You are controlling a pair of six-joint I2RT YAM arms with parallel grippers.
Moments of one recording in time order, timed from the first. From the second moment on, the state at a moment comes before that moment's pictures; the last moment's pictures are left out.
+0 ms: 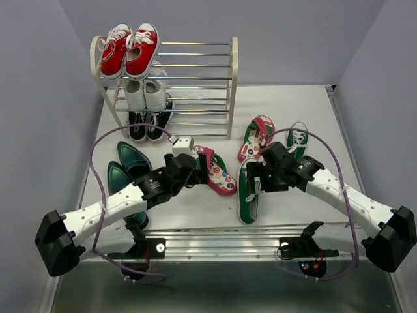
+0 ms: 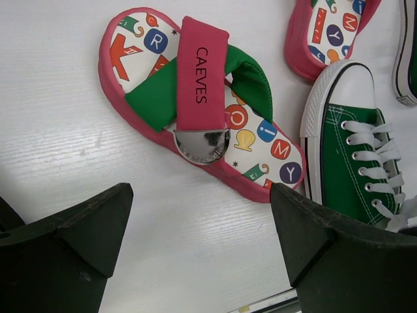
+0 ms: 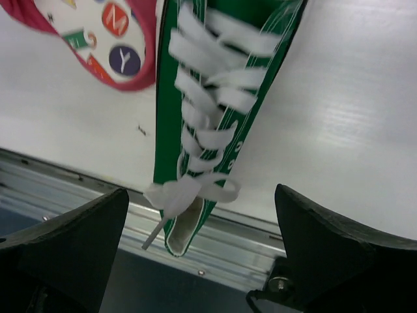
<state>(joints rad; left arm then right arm) -0.92 1.04 0.74 -0.35 -0.43 -0.67 0.66 1.15 0.94 -0.84 -0.01 0.56</state>
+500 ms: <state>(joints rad) -1.09 1.21 0.85 -0.34 -0.30 -0.68 0.72 1.10 0.96 -0.97 0.40 0.84</state>
